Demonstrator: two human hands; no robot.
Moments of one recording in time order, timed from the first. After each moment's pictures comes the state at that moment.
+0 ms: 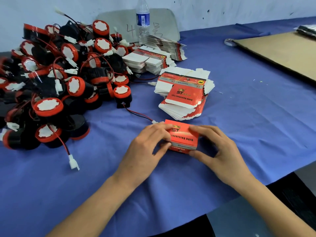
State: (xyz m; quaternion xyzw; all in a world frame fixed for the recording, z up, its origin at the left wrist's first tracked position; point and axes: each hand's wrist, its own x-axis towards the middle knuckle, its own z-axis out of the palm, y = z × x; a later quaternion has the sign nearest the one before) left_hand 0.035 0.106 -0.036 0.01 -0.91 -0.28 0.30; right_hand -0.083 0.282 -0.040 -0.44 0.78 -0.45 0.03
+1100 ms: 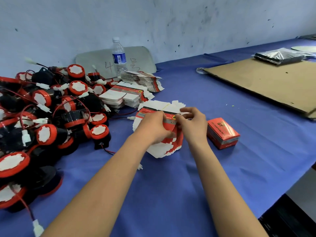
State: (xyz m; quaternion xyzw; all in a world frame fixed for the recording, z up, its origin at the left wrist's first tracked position) left_hand -0.125 0.084 0.037 0.19 -0.94 -0.28 0.03; right_hand -0.188 0.188 0.005 -0.09 0.77 -0.64 0.00
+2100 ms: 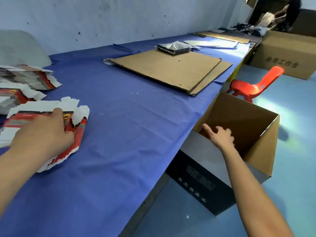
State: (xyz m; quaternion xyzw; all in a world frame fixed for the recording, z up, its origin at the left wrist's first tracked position) left_hand -0.157 0.106 0.004 0.17 -0.98 -0.05 0.13; right_hand -0.255 0.562 -0.073 0.25 0.92 -0.31 0.04
